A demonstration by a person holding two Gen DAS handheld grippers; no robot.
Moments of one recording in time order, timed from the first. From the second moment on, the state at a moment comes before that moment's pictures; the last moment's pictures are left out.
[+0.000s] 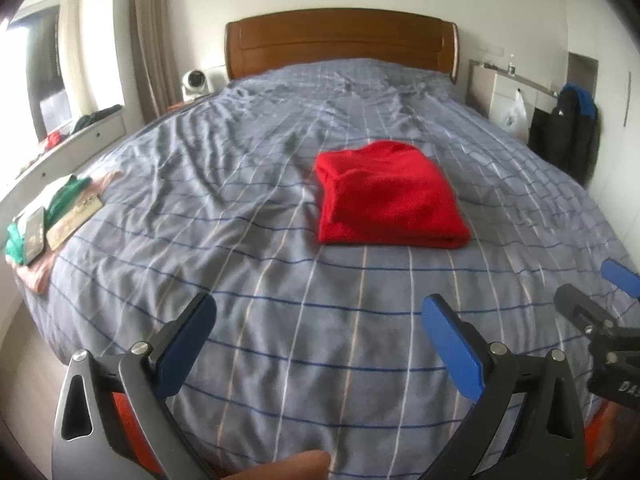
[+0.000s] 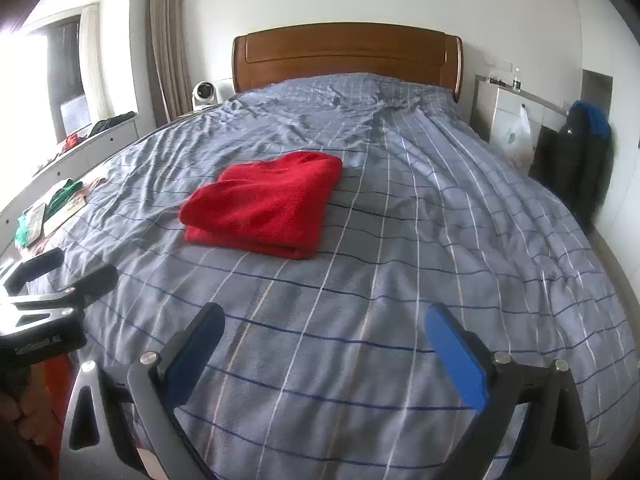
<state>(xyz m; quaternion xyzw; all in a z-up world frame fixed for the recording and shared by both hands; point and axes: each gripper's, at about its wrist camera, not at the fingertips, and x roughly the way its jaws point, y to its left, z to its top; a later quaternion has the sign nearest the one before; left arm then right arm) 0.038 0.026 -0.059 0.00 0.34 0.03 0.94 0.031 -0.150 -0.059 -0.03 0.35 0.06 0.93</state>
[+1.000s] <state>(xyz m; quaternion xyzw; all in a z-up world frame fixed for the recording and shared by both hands) 0.028 0.022 -0.042 0.02 0.37 0.02 0.93 0.028 -0.121 -0.037 -0.05 0.37 0.07 0.93</state>
